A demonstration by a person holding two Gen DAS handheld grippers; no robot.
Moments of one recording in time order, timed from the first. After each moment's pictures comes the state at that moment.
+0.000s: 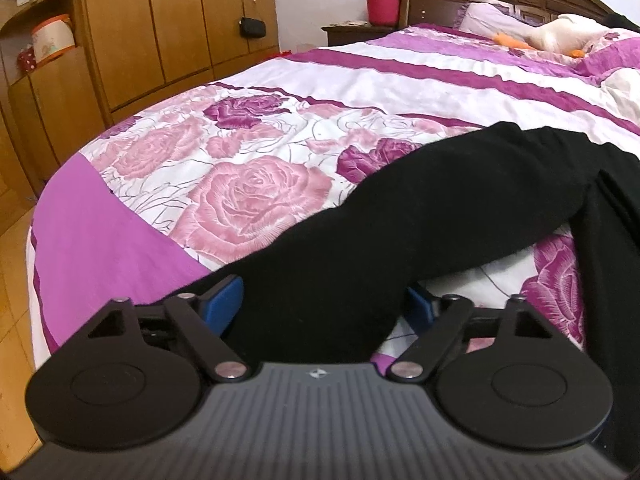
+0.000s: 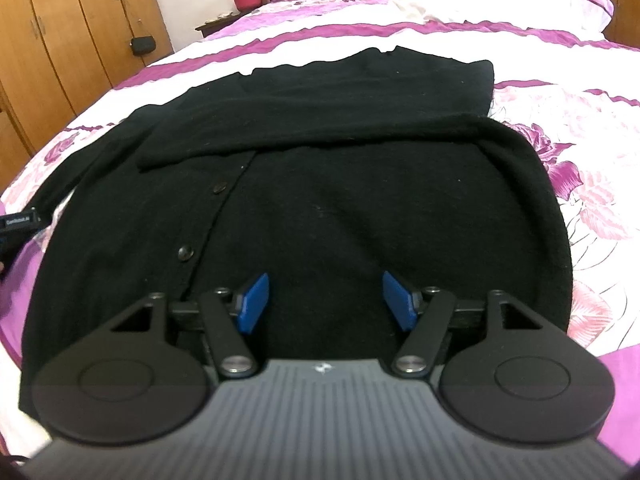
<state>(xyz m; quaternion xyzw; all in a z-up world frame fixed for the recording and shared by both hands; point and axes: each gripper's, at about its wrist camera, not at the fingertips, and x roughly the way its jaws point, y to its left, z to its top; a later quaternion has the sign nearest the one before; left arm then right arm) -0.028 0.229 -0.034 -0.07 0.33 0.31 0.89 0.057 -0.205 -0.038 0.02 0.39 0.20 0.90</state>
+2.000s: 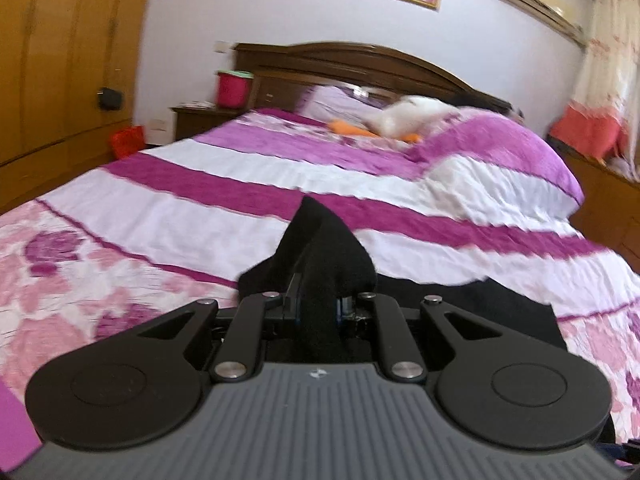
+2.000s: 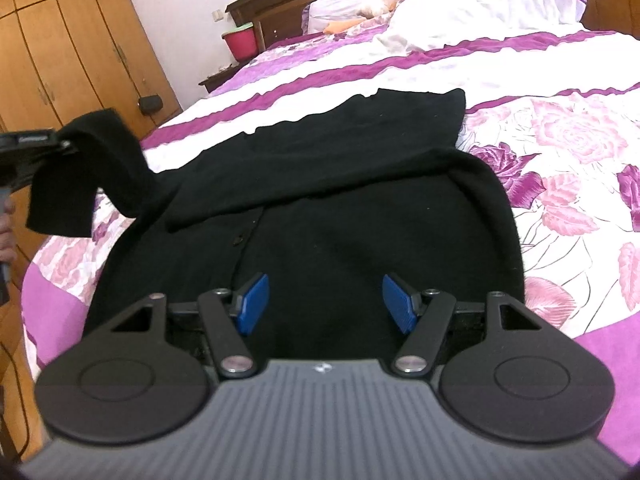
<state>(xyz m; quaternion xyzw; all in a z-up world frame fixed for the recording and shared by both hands) 0.036 0.087 0.104 -0.09 0.21 0.08 0.97 0.041 -0.247 -0.012 0.11 0.34 0.21 0.91</state>
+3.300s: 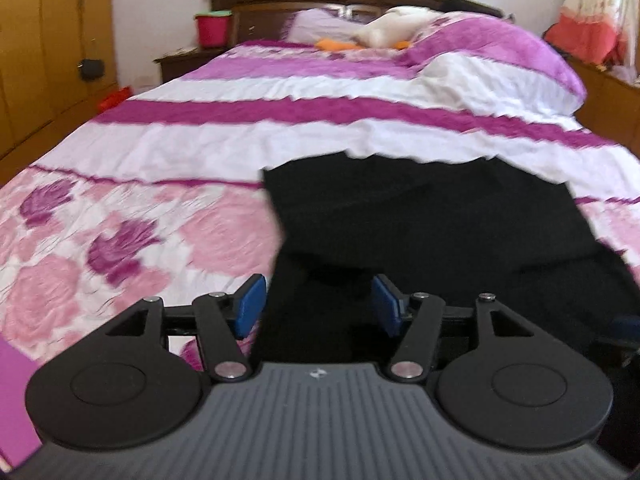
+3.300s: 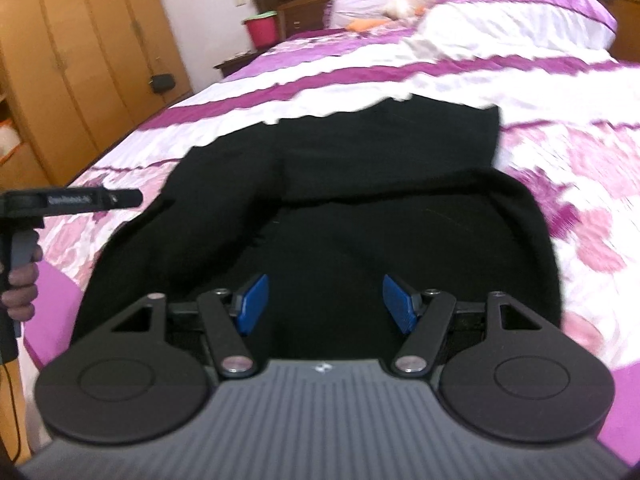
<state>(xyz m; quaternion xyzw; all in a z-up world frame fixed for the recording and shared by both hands) 0.027 0.081 0.030 -0.03 0.33 0.08 0.94 0.048 -0.198 -0.002 0.04 0.33 0.24 0.91</state>
